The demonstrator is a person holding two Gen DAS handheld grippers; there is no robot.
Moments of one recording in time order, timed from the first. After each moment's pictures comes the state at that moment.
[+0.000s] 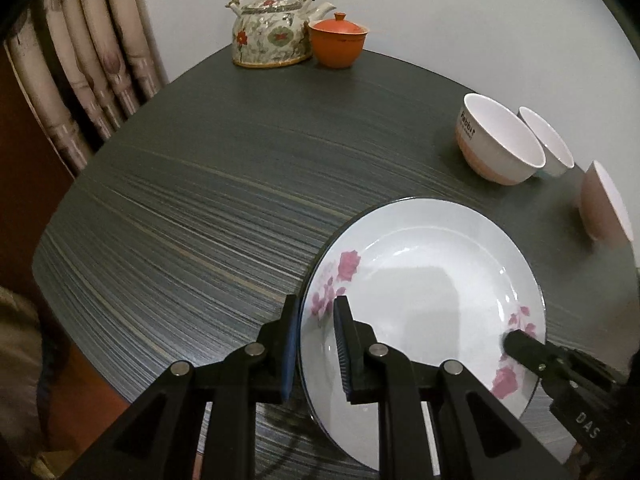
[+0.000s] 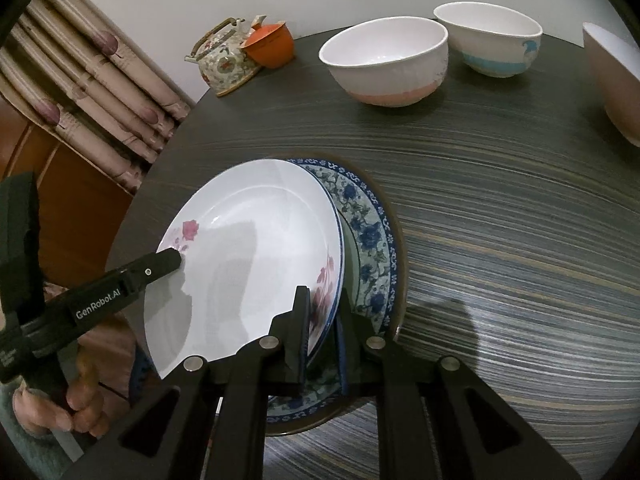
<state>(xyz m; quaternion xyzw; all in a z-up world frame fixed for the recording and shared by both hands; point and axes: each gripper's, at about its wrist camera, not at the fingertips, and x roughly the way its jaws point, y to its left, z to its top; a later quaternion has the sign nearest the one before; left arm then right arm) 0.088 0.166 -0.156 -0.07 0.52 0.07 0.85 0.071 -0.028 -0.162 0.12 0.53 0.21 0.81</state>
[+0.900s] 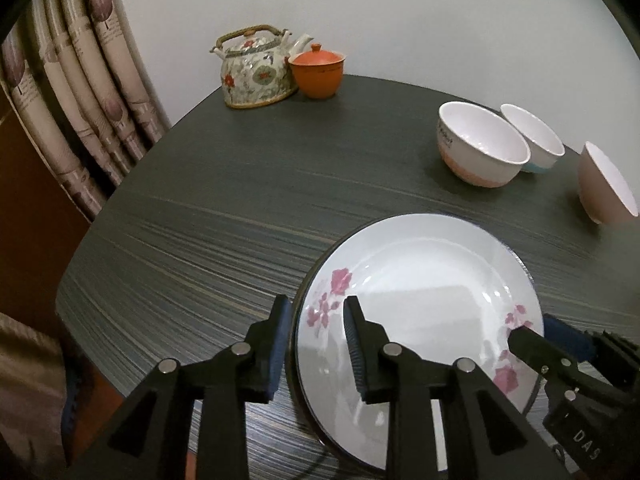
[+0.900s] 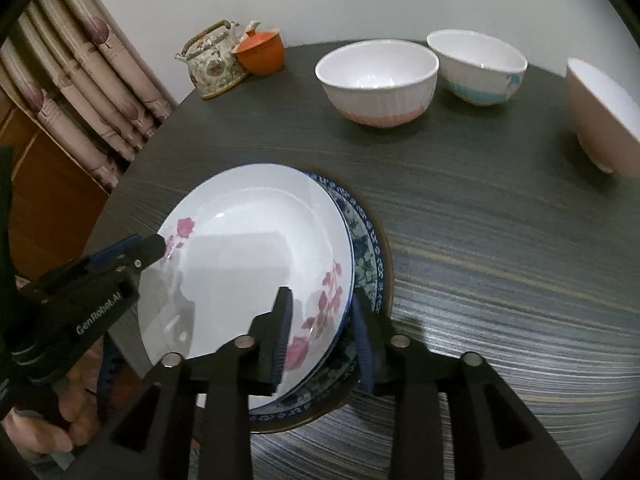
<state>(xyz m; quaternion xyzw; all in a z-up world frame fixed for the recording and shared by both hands) 0.080 0.143 -0.136 -0.01 0.48 0.07 0.87 0.065 -0.015 -0.143 0.06 0.51 0.16 0.84</state>
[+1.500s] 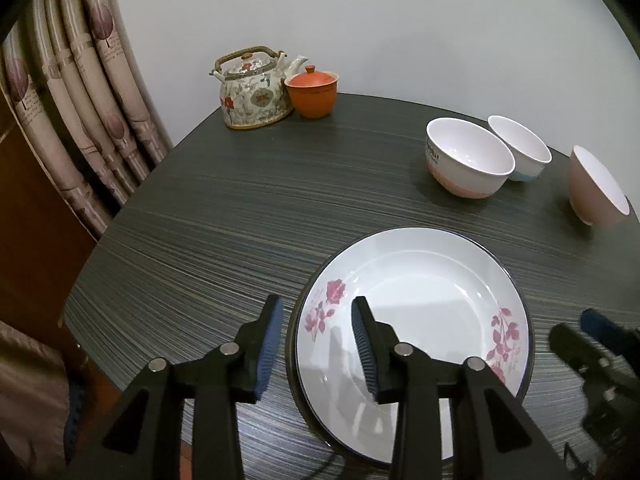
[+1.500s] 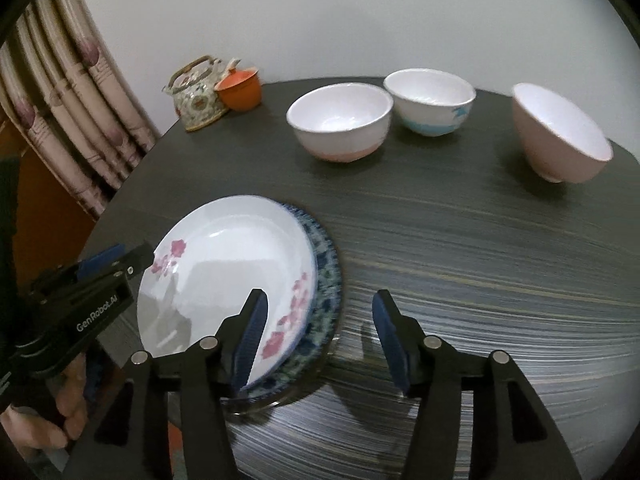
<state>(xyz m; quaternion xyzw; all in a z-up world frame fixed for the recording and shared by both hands) 0.069 0.137 -0.121 0.00 0.46 0.07 0.89 0.040 -0.041 -0.114 0.06 0.47 0.11 0.87</state>
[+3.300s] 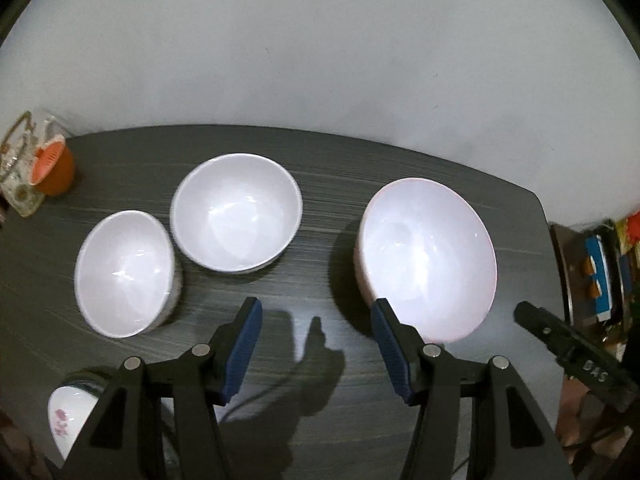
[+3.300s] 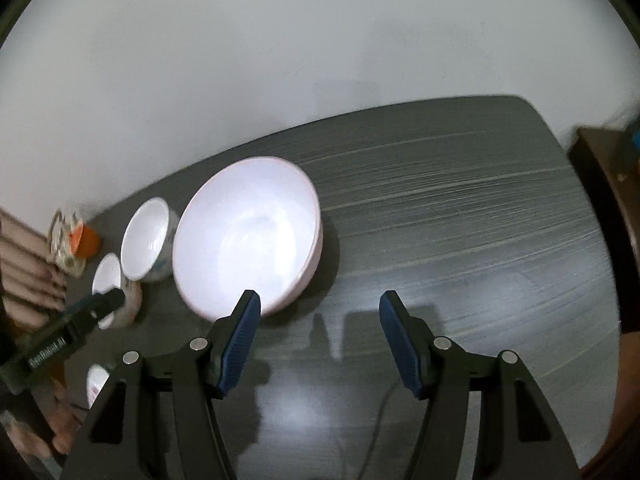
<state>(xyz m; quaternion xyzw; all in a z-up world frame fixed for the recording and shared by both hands) 0.262 -0.149 -0.080 -0.03 0.56 -0.10 0.82 0.184 -0.367 -0.085 0.20 0.53 -0.03 0.82</state>
